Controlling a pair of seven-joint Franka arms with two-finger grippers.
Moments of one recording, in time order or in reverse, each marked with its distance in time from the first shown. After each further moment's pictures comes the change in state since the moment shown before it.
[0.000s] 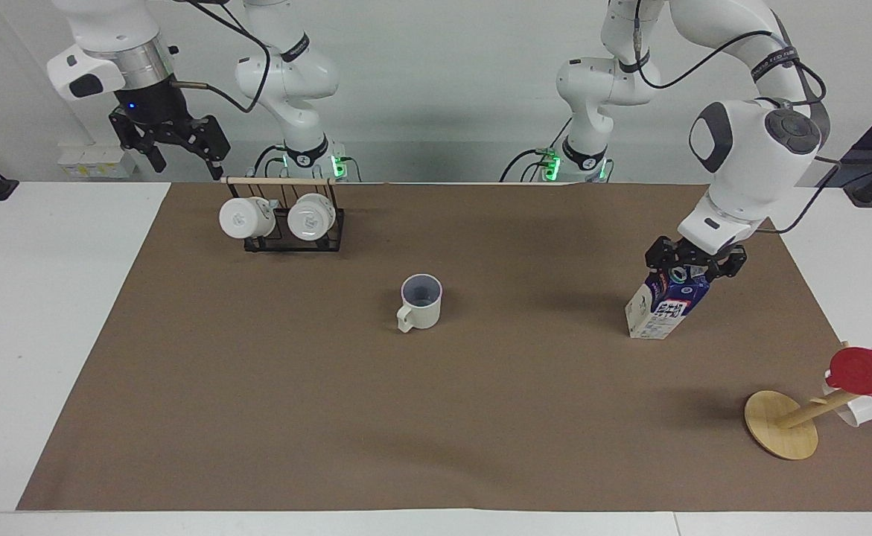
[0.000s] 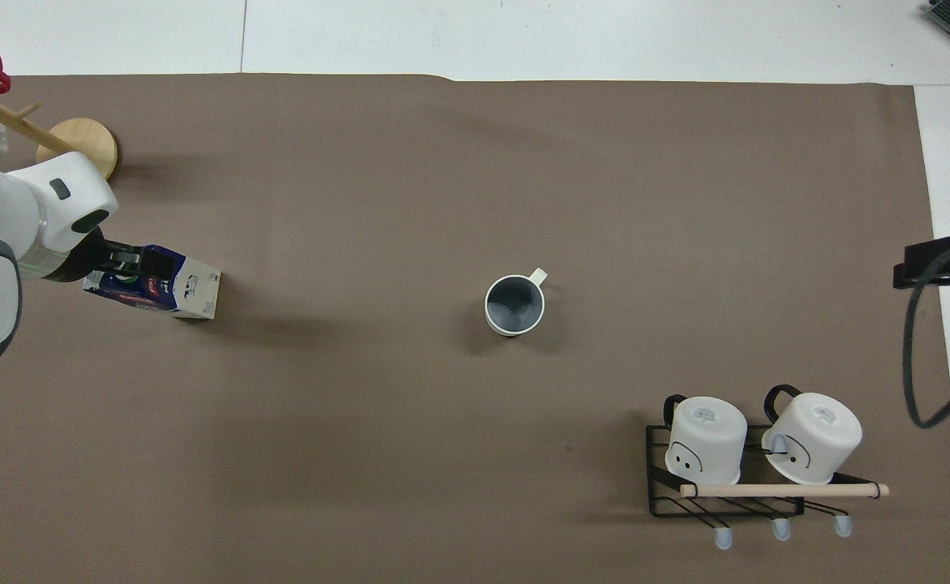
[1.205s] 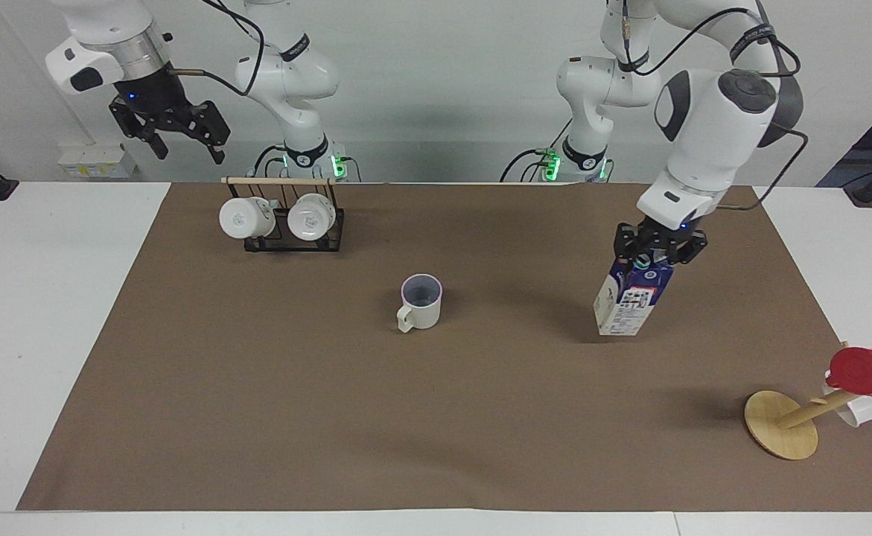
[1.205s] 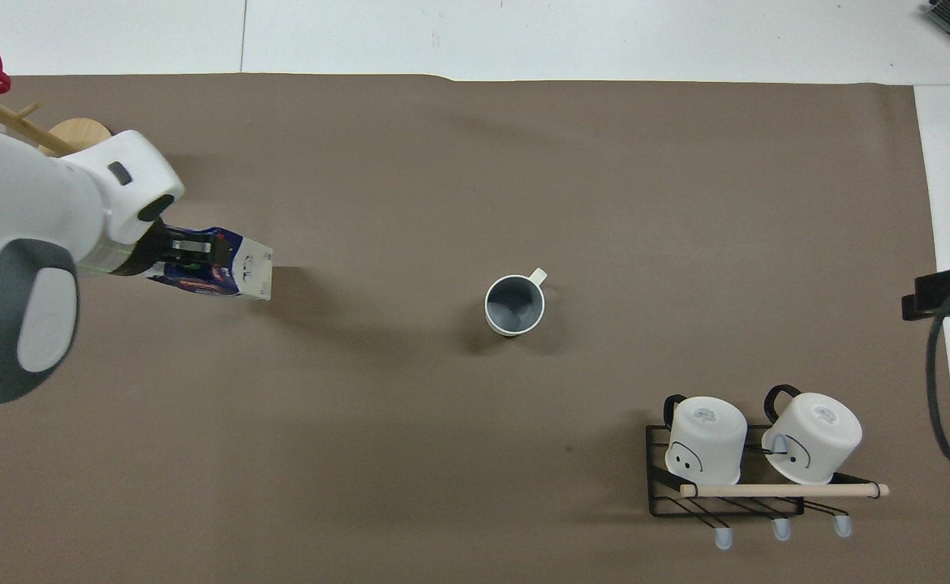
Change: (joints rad) left arm -0.174 -0.039 -0.037 0.072 0.000 -0.038 -0.263; right arm -0.014 -0.012 -0.003 -0.002 0.021 -0.073 -0.056
